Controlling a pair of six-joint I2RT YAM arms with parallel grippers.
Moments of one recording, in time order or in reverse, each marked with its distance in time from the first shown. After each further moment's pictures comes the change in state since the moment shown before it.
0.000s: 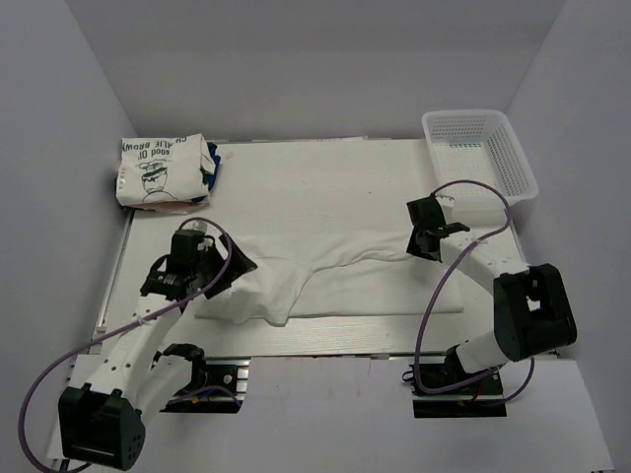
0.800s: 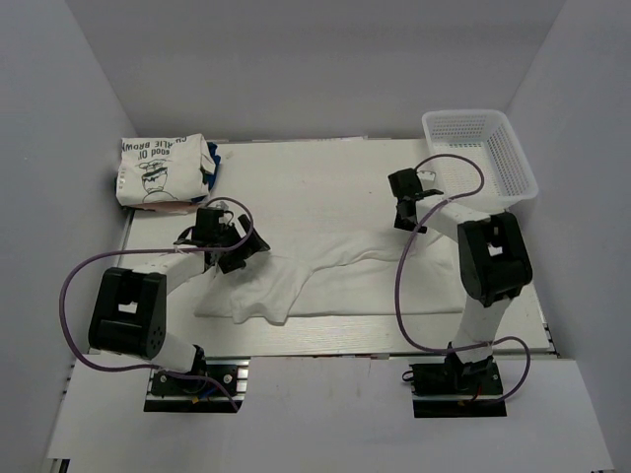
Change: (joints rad) left arm 0.011 0.627 0.123 0.478 0.050 0.080; right arm 0.003 0.332 0.324 -0.031 0.110 -0.039
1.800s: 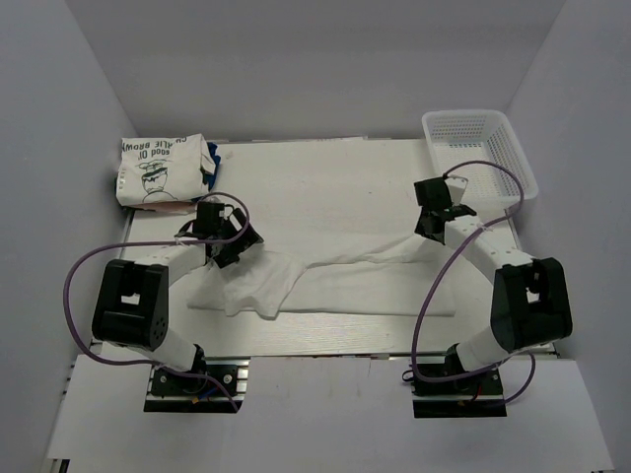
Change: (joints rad) left arm 0.015 0.058 0.064 -0.021 -0.136 -0.052; right arm -0.047 -0.303 -0.181 -0.050 0.041 0.026
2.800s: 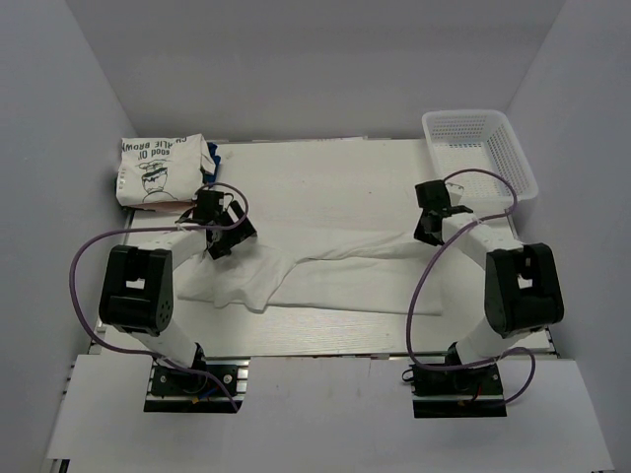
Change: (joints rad) left arm 0.027 0.092 0.130 -0.087 -0.083 0.074; right arm -0.049 0.118 -0.004 0.041 -0.134 0.041
